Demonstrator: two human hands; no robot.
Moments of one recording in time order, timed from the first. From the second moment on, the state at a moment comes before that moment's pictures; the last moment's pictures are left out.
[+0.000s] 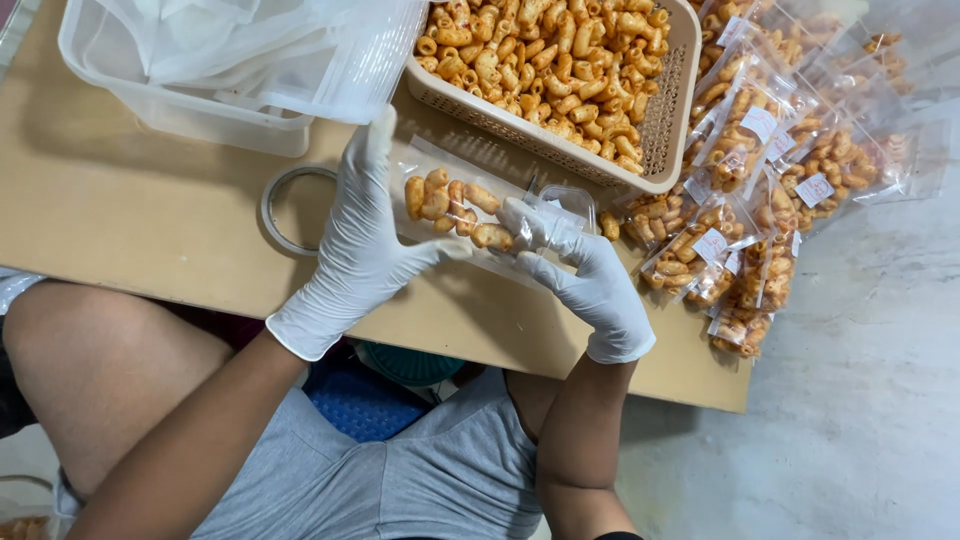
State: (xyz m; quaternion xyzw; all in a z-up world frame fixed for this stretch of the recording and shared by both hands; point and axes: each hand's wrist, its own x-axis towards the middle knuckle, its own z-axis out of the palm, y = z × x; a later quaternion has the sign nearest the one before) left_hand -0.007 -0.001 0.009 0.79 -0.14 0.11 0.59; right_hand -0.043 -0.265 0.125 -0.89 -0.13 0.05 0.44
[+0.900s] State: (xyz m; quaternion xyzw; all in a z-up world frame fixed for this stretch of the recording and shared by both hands) left_hand -0.007 -0.007 -0.014 0.85 -0.24 0.29 0.36; right_hand -0.044 -0.264 0.081 -0.88 -0.06 -0.11 0.46
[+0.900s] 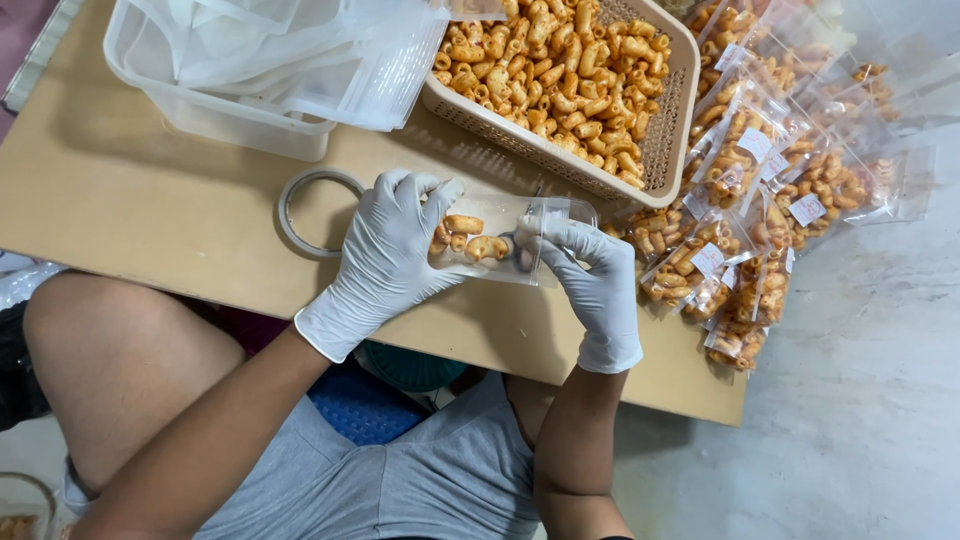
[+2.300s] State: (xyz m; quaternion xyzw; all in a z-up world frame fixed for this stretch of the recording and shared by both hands) left_hand -0.014 -0.019 -0.026 0.88 -0.27 0.28 0.28; right_hand -0.046 -0.250 0.100 -0.86 -0.22 0.12 0.44
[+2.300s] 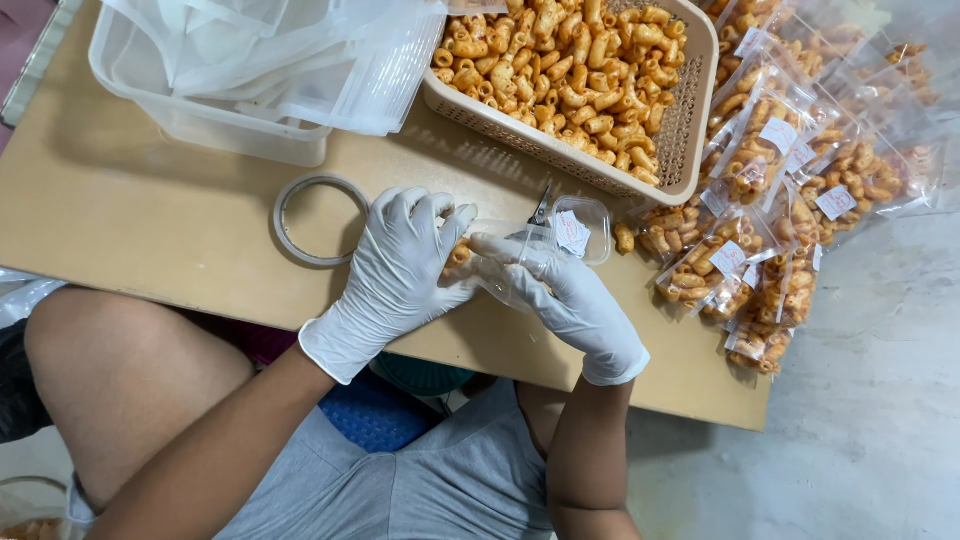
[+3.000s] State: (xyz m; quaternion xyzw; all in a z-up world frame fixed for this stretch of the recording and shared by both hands) left_hand -0.013 -0.015 -0.029 0.88 -0.30 0.26 0.27; right_hand -0.047 -0.259 0.100 -0.86 -0.18 0.07 0.47
